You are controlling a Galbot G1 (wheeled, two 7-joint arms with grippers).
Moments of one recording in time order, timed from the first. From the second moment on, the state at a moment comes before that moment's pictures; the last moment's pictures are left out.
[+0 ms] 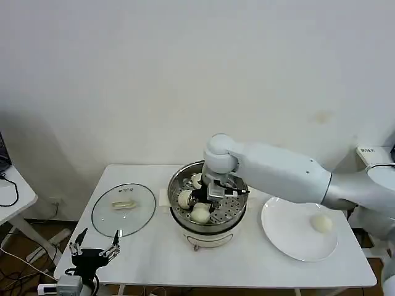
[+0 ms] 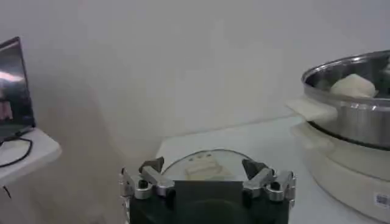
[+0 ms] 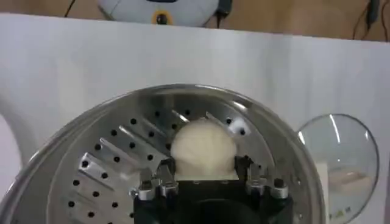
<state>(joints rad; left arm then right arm) 1.71 -1.56 -0.78 -2.26 0.12 0.31 0.16 0.29 1.14 -1.02 1.44 -0.25 0.55 -1.25</state>
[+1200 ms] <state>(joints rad) 1.68 -1.56 -0.77 -2.24 0.12 0.31 0.16 0.38 0.95 -0.96 1.48 -0.21 0.46 -1.16</state>
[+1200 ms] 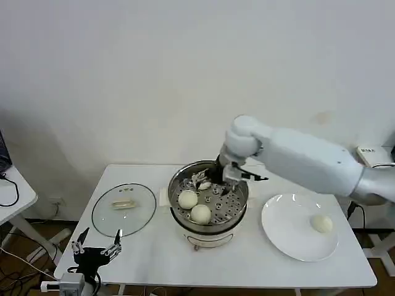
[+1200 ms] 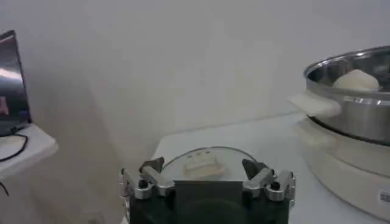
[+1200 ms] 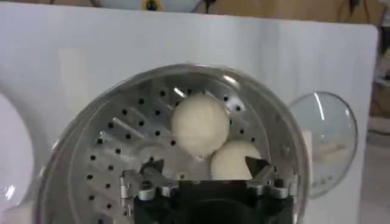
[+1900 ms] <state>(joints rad) 1.64 -1.50 -0.72 -2.24 0.09 0.33 0.19 0.27 0.50 -0.84 1.56 -0.01 -0.10 -0.98</state>
